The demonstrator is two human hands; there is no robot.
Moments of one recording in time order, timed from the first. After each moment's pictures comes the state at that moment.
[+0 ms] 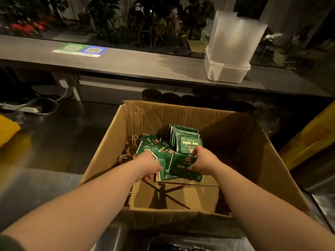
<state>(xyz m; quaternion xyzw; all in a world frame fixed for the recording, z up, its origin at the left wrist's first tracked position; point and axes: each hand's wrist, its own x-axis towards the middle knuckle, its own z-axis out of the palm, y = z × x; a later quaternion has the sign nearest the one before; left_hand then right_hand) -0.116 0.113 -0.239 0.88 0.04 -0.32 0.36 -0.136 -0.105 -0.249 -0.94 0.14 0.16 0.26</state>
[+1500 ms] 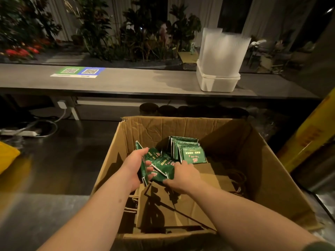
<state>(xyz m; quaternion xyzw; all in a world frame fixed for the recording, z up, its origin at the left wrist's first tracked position) -0.102 0.145 -0.212 0.59 0.22 -0.28 0.72 -0.133 -0.029 -0.267 -0.99 0.08 0.12 0.08</state>
